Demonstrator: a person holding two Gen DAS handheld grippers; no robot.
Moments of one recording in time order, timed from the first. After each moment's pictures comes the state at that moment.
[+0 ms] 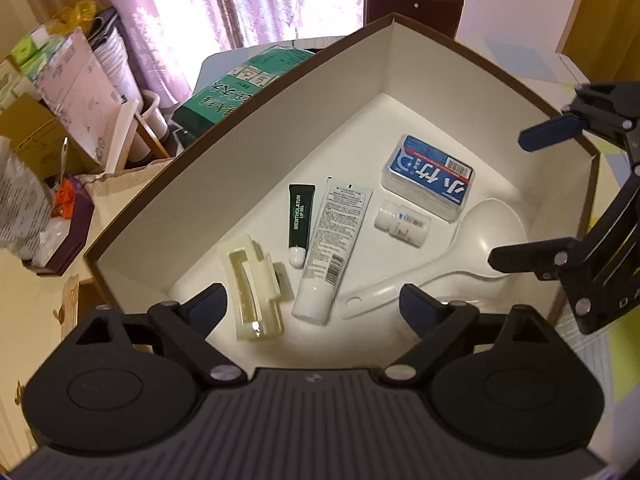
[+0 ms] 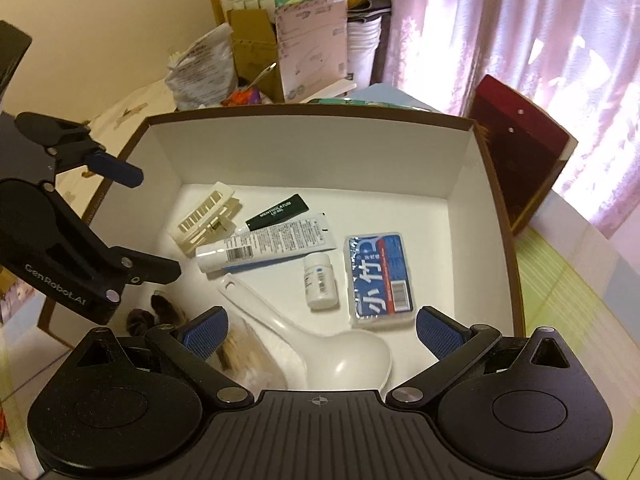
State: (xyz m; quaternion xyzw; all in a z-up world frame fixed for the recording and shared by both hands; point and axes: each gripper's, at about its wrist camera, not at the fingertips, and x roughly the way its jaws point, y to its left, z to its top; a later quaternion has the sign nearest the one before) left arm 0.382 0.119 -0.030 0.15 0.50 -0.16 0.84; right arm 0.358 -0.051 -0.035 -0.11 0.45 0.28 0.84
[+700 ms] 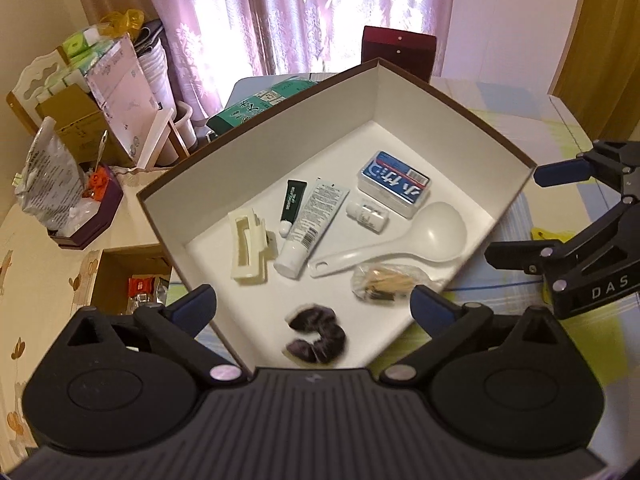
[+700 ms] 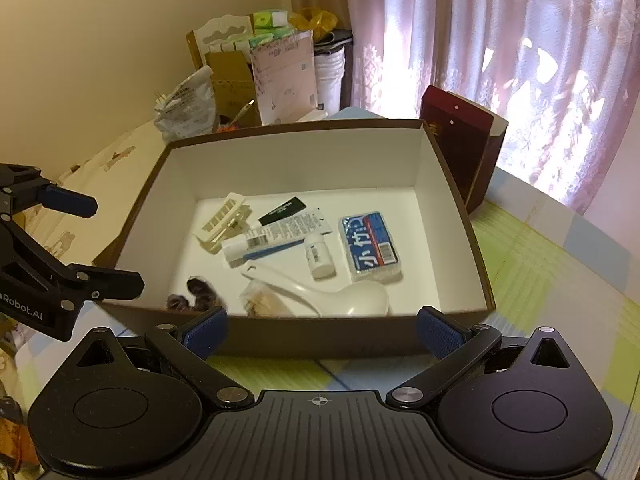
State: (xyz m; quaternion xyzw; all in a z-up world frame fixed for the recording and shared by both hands) left arm 0.279 0.117 0.022 0.10 0.46 -0.12 0.88; right arm 0.265 -0.085 0.000 -0.06 0.41 0.24 0.87
